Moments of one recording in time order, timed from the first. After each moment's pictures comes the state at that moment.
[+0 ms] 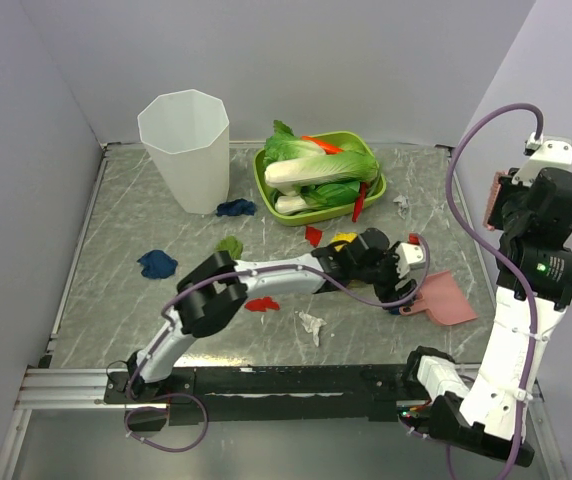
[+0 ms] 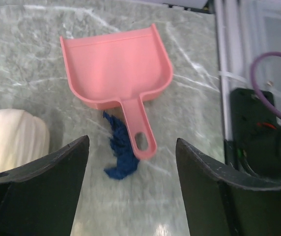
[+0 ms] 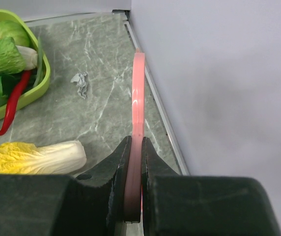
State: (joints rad) left arm -1.16 2.18 1.72 0.07 0.39 0.03; right arm -0.34 0.97 1.55 -0.94 0.06 -0.13
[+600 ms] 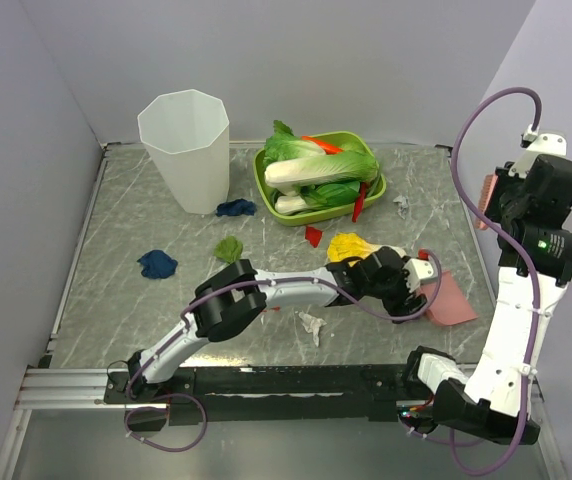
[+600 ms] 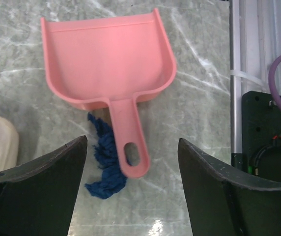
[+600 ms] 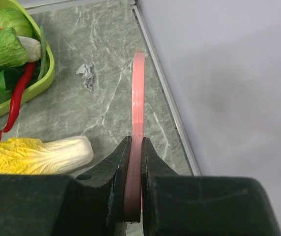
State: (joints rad) left arm -1.21 2.32 1.80 0.08 0.29 -0.02; right arm -0.35 1.04 1.58 -0.96 0.03 -0.10
